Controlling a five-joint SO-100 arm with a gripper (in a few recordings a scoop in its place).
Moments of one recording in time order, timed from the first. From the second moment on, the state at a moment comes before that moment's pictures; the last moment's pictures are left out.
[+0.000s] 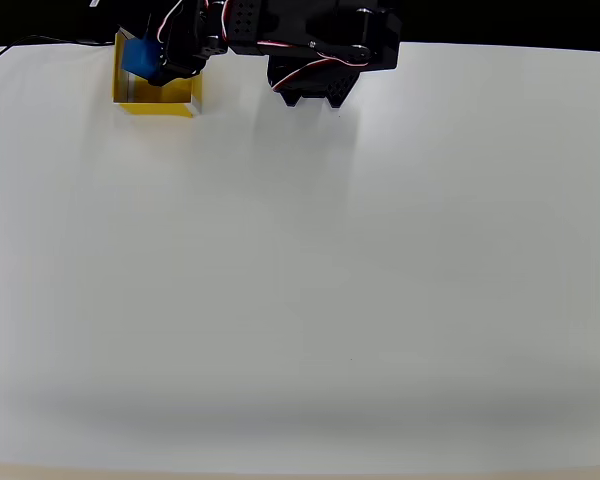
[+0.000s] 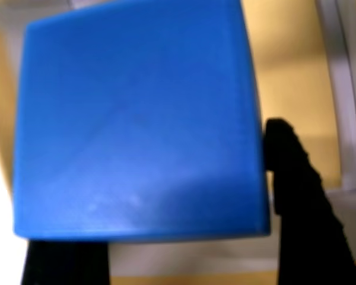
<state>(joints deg) 93.6 141.4 154.3 42.7 -89.6</state>
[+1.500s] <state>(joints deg) 93.8 146.0 123.8 81.1 -93.8</state>
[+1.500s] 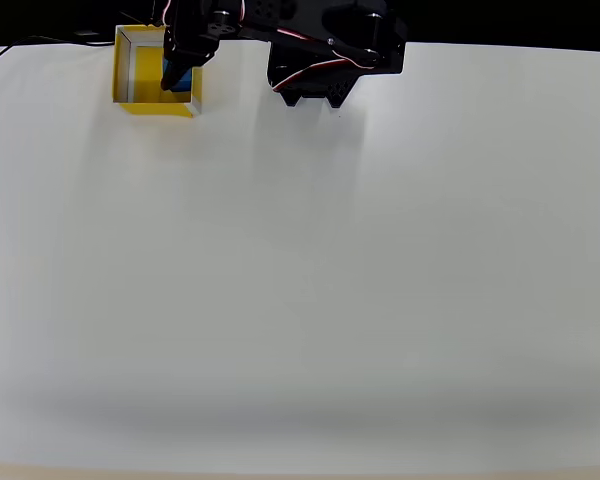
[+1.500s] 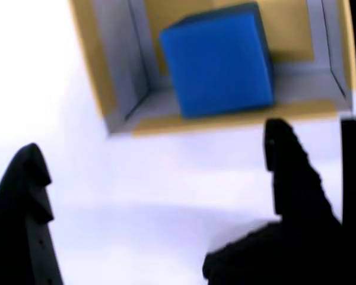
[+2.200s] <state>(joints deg) 60.3 154.6 122.3 83.0 -90.4</state>
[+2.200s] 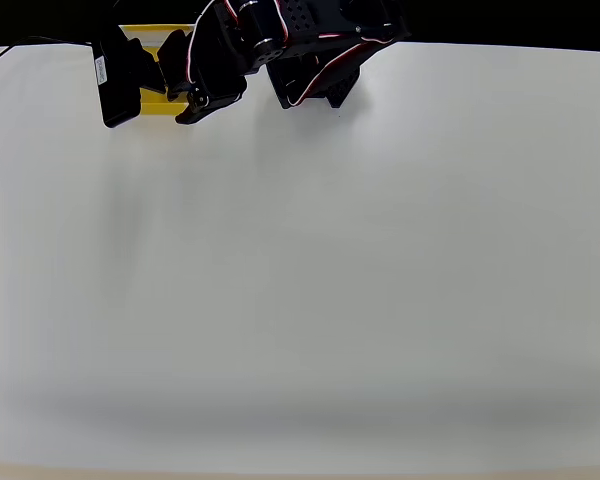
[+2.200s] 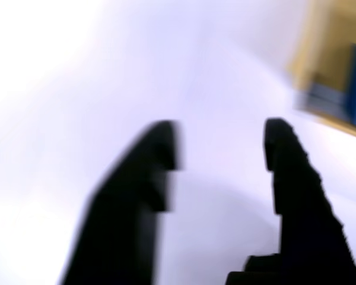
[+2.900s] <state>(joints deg) 19.0 173.0 165.2 58.8 -91.1</state>
